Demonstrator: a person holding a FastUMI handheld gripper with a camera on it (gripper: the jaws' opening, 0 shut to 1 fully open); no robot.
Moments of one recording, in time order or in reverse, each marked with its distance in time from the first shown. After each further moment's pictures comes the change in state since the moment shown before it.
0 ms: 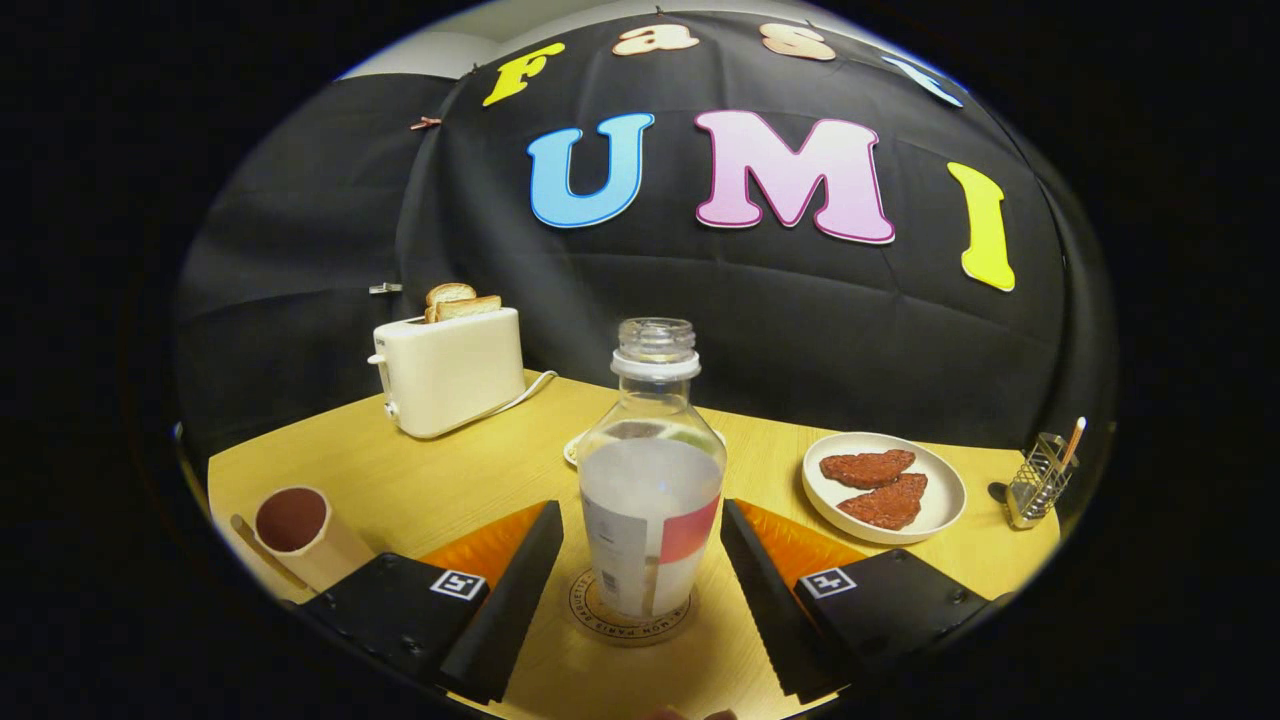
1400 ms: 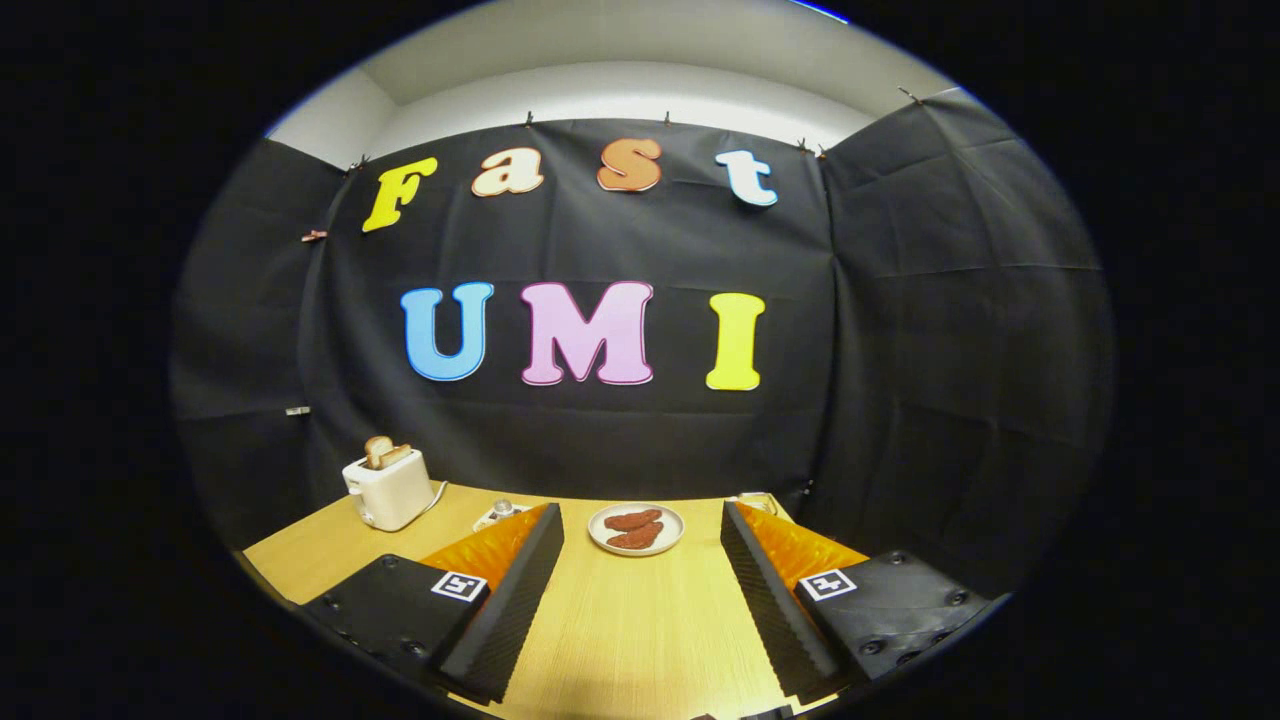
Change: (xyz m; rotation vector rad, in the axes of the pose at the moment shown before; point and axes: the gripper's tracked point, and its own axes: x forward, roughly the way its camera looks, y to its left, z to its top) arm -0.370 -0.082 0.151 0.144 -0.227 -0.499
